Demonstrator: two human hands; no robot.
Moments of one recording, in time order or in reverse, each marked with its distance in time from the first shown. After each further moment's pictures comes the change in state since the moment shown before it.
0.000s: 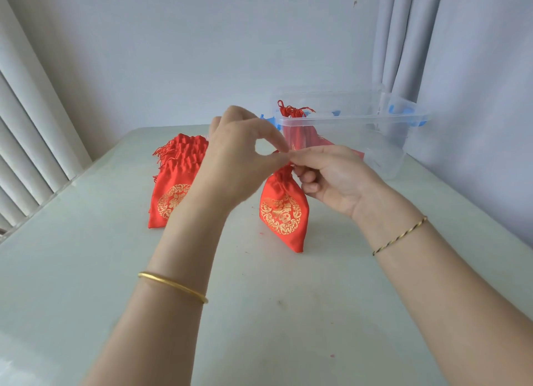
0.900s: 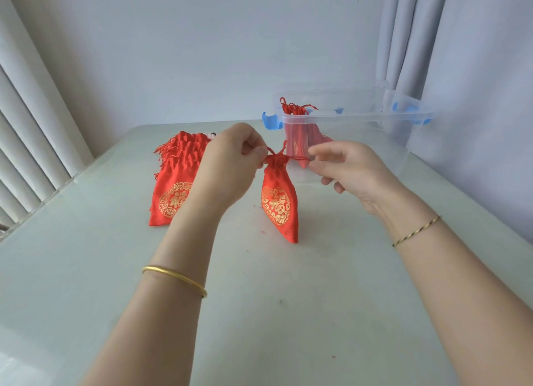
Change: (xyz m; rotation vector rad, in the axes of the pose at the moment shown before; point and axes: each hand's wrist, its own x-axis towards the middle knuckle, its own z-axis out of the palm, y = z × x) left_hand 0.004 -0.022 0.011 -0.186 -0.006 -0.164; right_hand 0.008 0.006 -0.032 -0.593 0.145 -0.188
